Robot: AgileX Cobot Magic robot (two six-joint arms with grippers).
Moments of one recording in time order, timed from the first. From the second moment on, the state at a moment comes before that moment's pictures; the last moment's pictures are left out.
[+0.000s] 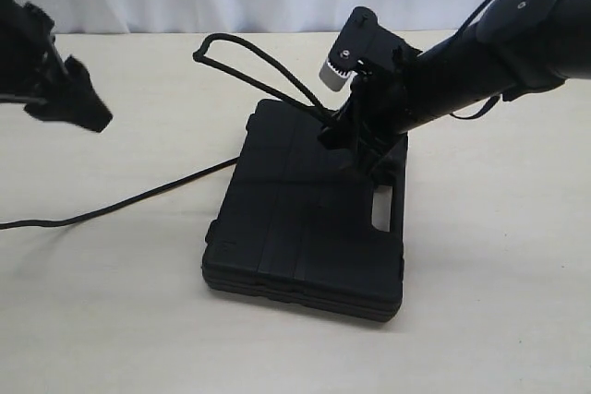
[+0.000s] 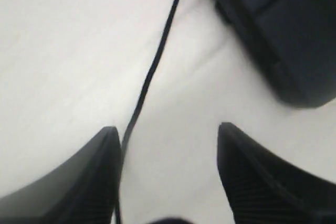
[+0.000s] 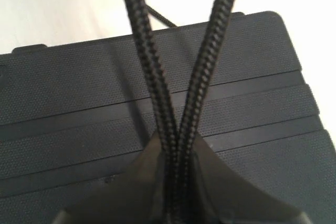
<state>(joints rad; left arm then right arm) -0.02 1.51 -1.13 -0.29 0.98 0.62 0.34 1.74 -1.10 0.83 0.60 -1.40</state>
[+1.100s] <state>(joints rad) -0.11 1.51 -0.69 -0.11 0.72 -0.13 0.34 1.74 -1.10 0.83 0.62 -1.37</state>
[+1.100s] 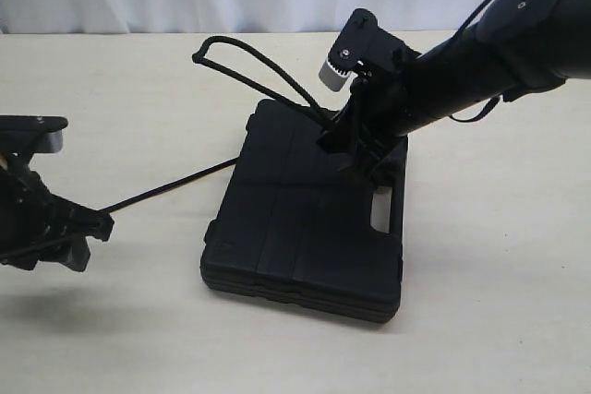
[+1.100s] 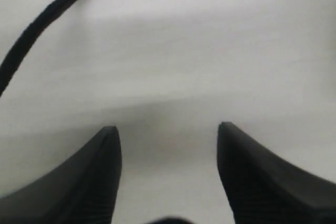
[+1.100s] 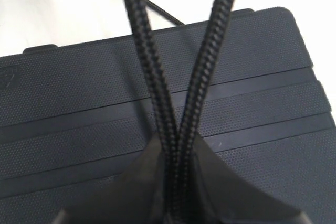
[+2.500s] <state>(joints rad) -0.05 1.71 -0.72 0.36 -0.06 -0.20 0.34 1.74 -1.10 0.88 0.59 -1.37</state>
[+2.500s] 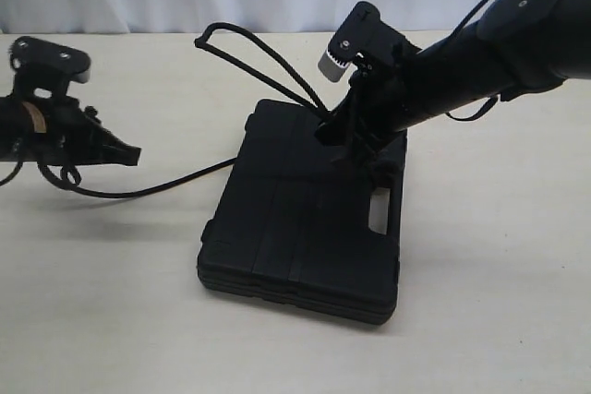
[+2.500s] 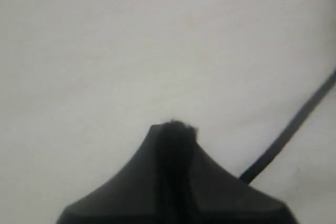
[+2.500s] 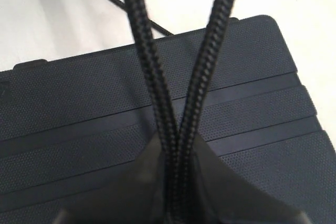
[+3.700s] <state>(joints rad) -0.11 1.80 -1.20 0.29 0.84 -0.08 0.34 1.74 -1.10 0.88 0.60 -1.37</state>
